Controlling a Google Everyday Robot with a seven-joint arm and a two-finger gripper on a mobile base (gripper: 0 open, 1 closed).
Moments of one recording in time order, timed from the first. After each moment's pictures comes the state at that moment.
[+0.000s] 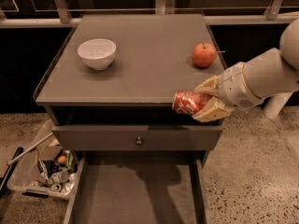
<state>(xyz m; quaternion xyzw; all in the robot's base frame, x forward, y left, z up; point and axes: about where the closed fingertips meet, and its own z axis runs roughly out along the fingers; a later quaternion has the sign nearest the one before) 0.496 -0.151 0.854 -0.64 0.69 0.08 0.32</state>
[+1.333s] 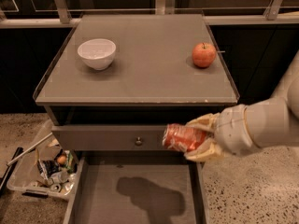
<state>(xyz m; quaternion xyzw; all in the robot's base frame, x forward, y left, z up) 0.410 -0.121 0.819 -0.64 0.68 0.12 0.34</state>
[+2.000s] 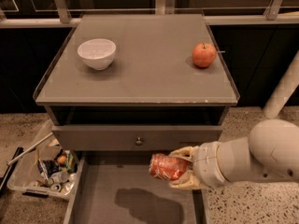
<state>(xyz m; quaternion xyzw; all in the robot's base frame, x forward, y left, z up) 0.382 -0.086 0.730 -0.65 0.67 0.14 0.33</state>
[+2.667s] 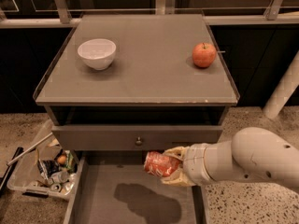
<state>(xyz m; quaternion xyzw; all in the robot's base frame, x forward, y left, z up) 0.405 -0.071 0.697 -0.63 0.68 0.13 0.34</state>
